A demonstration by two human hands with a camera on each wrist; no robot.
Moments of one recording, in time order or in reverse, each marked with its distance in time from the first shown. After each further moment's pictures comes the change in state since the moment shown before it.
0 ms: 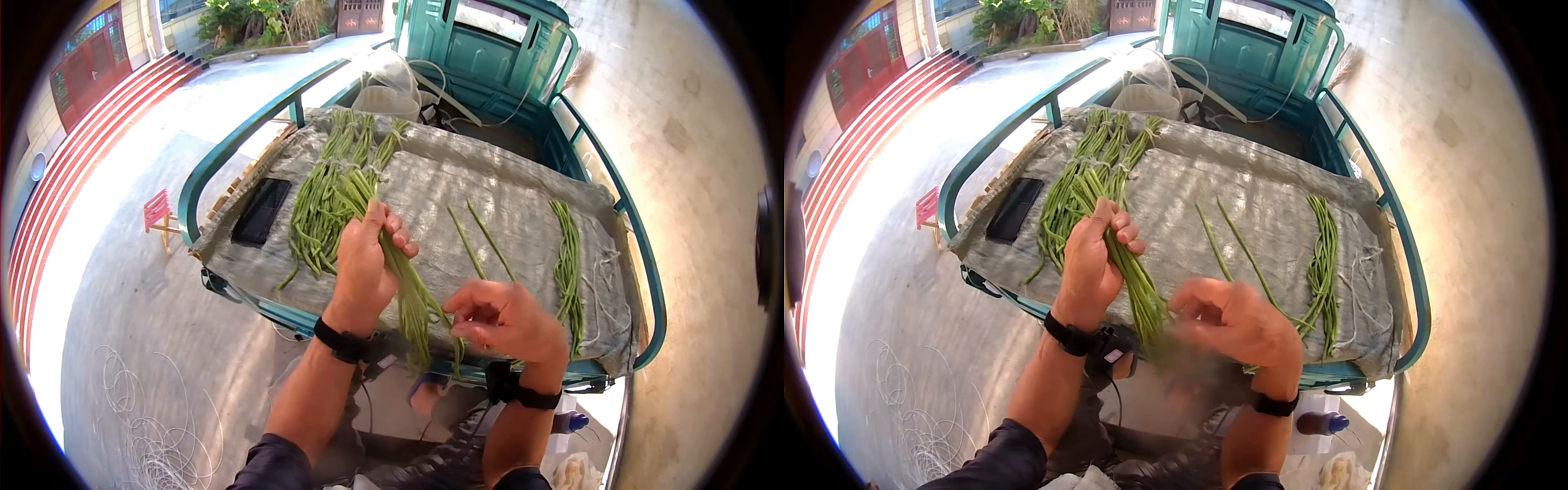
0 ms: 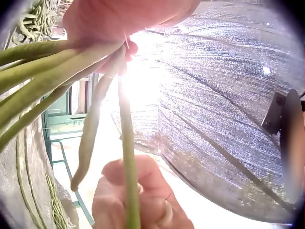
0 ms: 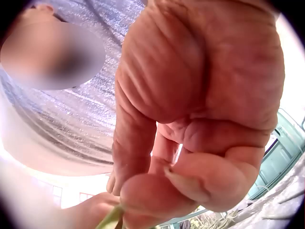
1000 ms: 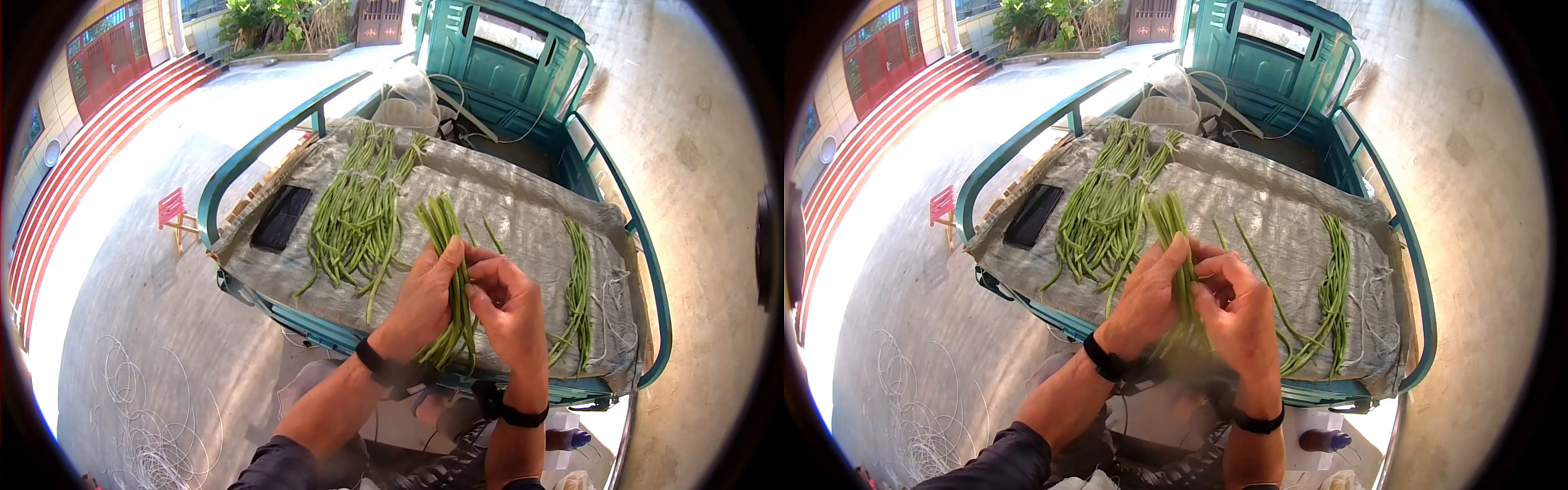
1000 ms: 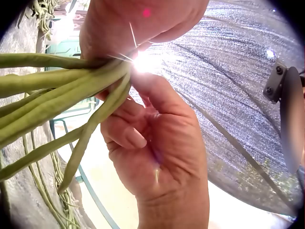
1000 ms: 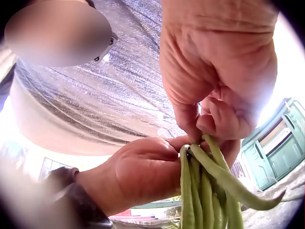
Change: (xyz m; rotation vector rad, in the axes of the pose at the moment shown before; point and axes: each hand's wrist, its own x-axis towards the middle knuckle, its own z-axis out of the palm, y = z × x) left_hand -0.021 -0.036 0.020 0.139 -0.258 -0.165; right_hand 0.033 -0.001 0.037 0.157 0.480 -0.167
